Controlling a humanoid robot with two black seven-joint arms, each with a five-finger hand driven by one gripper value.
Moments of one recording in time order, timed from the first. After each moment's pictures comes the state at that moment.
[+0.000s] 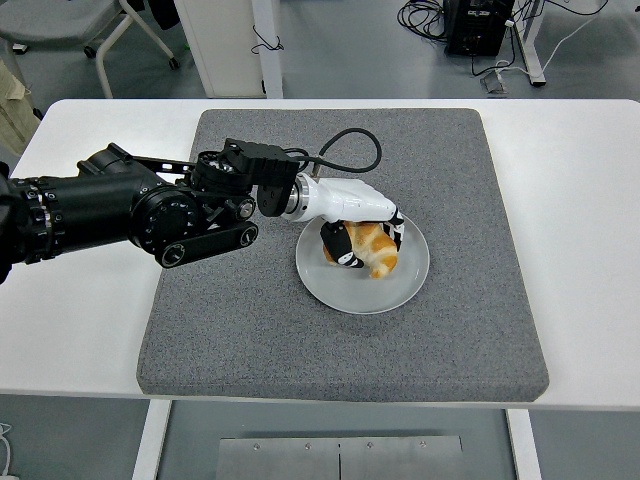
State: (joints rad) left arm -1.43 0.08 0.37 -0.92 1.17 -0.02 -0.29; right arm -0.12 0.00 0.00 0.15 -0.10 0.02 0.41
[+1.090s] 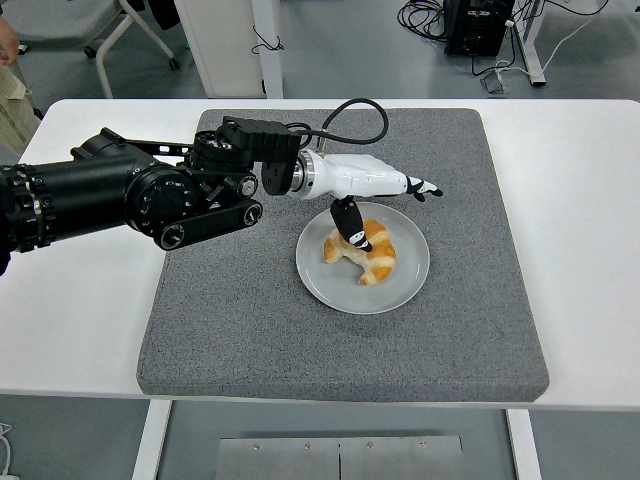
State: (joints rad) left arm -1.49 0.10 0.28 -0.93 1.10 -0.05 -0.29; right arm -0.12 0.00 0.00 0.15 -0.10 0.02 0.41
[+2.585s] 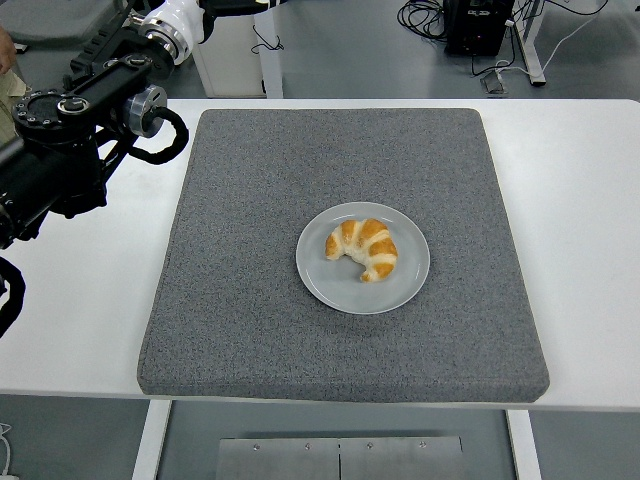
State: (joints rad) left arm -1.30 0.14 -0.32 -0.48 0.25 0.03 -0.29; right arm -0.12 0.00 0.00 0.15 -0.10 0.02 0.41
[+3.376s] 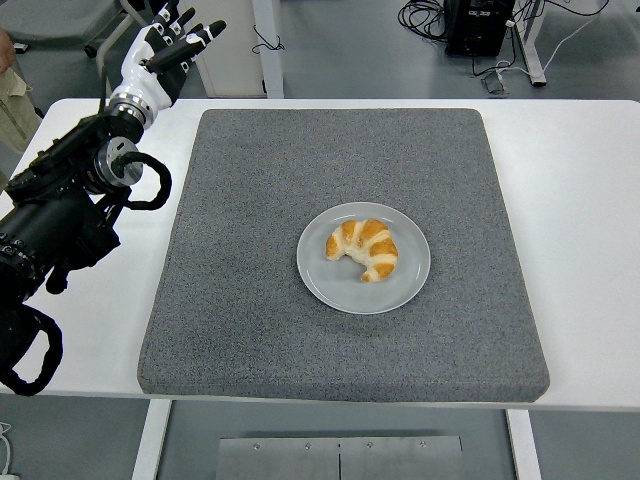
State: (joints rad) left arm -1.10 0.09 -0.63 -0.29 0.06 -0.17 -0.27; right arm -0.12 0.00 0.00 0.15 -0.10 0.02 0.41
